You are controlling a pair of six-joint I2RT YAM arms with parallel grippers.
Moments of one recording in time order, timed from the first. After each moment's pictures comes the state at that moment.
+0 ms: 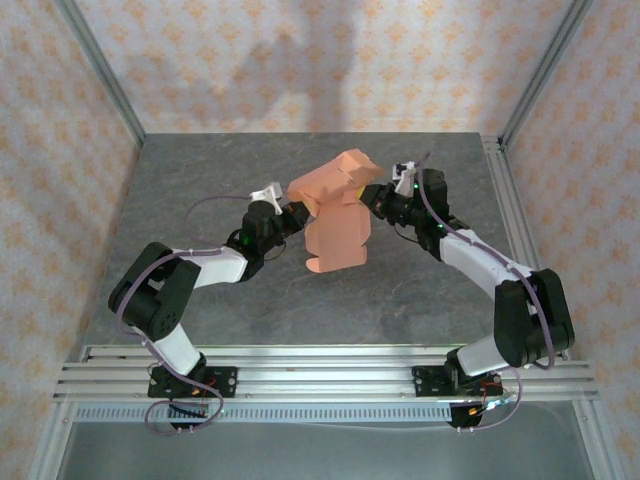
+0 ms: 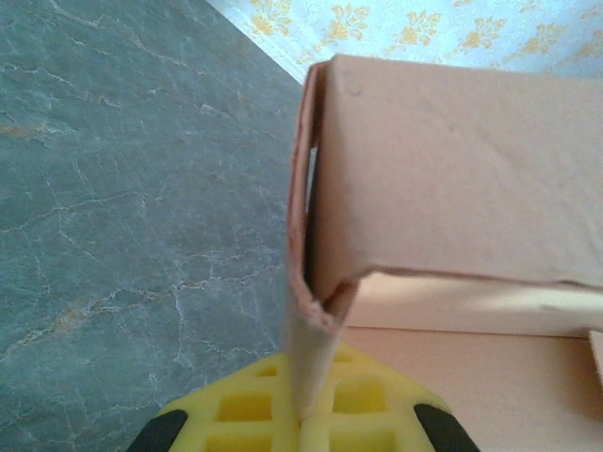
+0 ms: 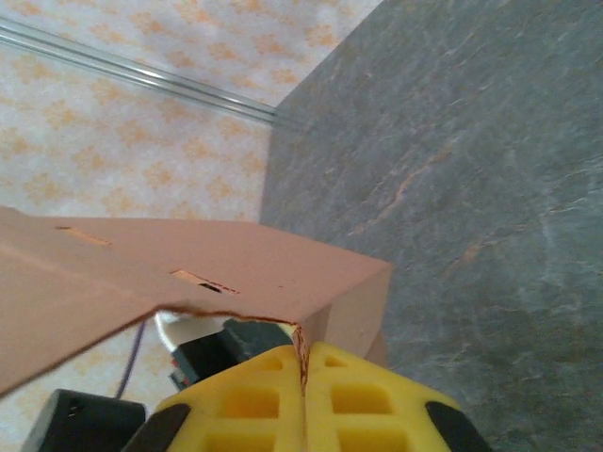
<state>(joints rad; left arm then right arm) -0.46 1.67 0.73 0.66 0.09 -0.93 0.31 1.45 0.89 0.20 -0.60 0.97</state>
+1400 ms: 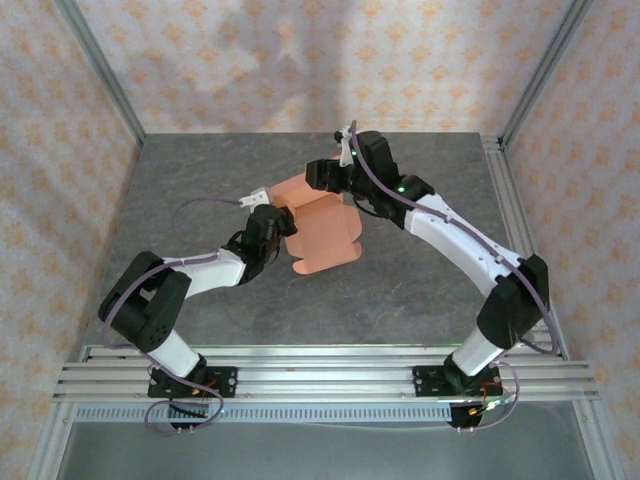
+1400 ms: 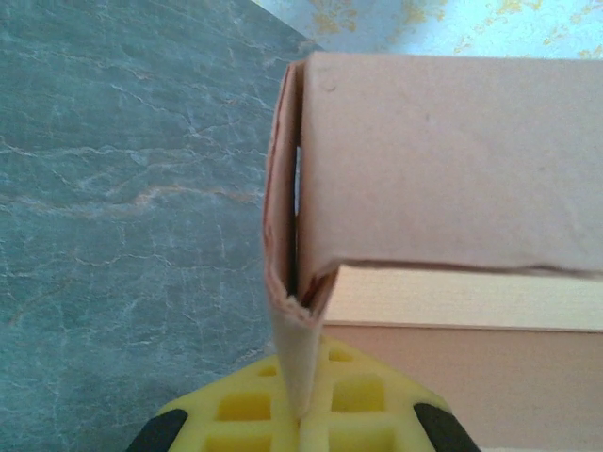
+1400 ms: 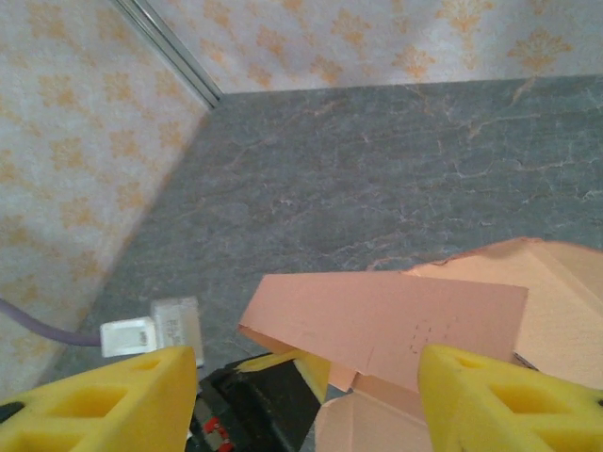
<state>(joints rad) -0.49 1.59 0.73 0.42 -0.28 -0.79 0.63 1.62 1.50 -0.37 -0.11 0.46</state>
